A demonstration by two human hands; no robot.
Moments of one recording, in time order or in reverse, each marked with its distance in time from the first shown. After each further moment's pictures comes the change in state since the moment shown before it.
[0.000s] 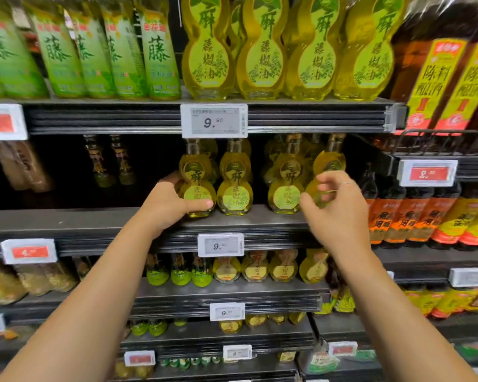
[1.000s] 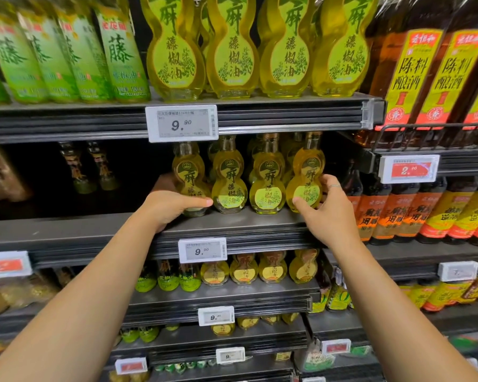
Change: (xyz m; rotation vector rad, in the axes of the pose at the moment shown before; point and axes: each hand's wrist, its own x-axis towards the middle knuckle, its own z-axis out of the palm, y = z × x) left_hand 0.031 0.000 0.033 -0.194 -0.069 -0.216; right_hand 0.026 0.054 0.002 0.037 -0.191 0.151
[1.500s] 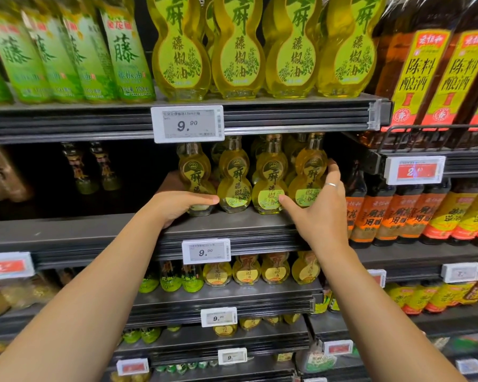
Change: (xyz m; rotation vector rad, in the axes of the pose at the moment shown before) left_hand 0.004 0.013 0.007 -0.036 -0.238 -0.035; right_hand -0.008 -0.022 0.024 -0.087 0.201 -0.054
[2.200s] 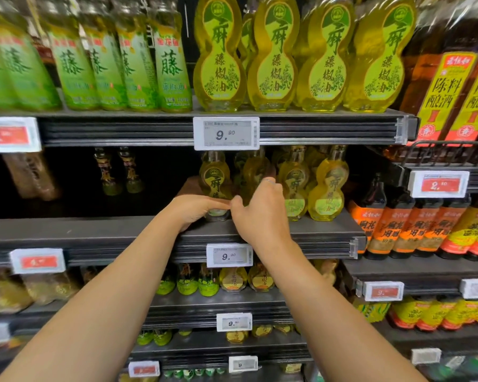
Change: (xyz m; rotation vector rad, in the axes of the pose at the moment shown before) left_hand -0.010 -0.004 -0.011 -0.048 0.074 0.126; right_hand -0.042 -0.118 0.065 -0.026 -0.195 -0.077
